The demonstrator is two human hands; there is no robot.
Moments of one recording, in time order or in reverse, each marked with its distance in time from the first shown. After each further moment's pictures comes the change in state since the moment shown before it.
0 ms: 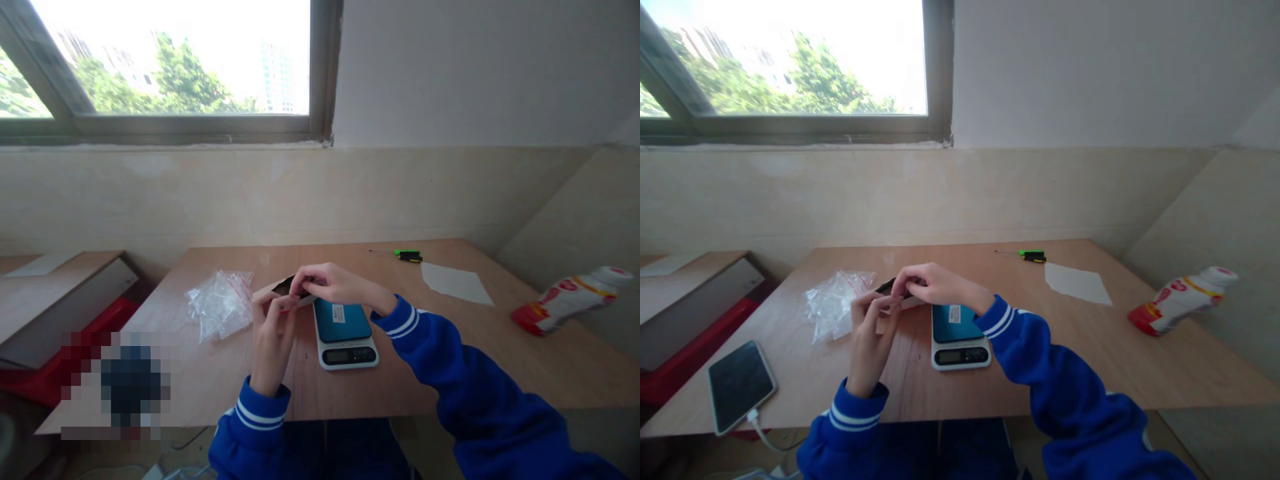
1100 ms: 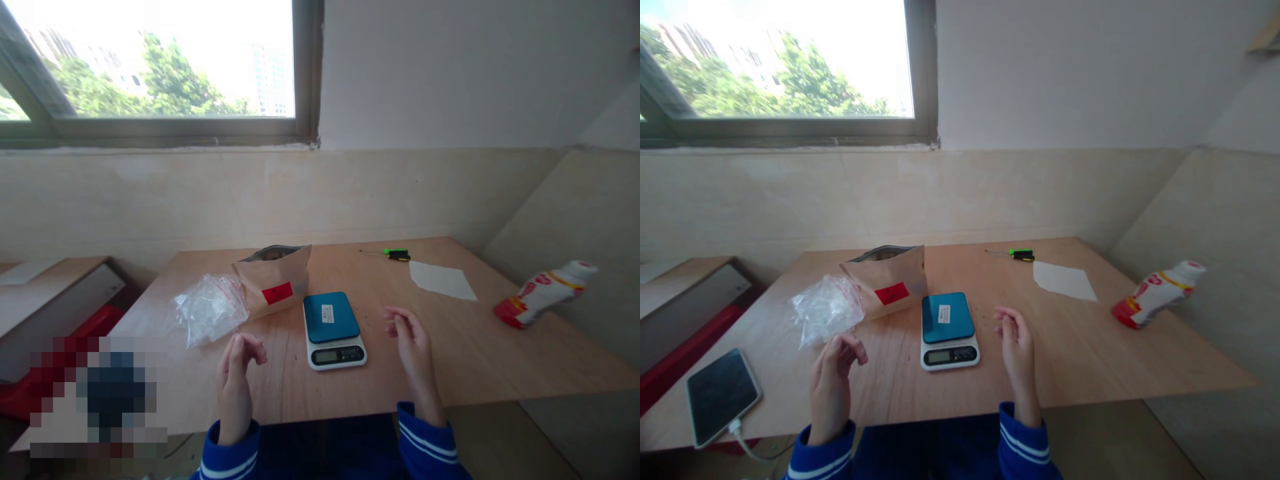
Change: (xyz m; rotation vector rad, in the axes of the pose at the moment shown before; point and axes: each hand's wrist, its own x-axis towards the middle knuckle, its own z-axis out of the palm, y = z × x) left_hand -0.042 -0.006 -0.018 -0.686 0.129 -0.624; right_hand -0.173 0.057 0.066 0.139 1.341 0.581
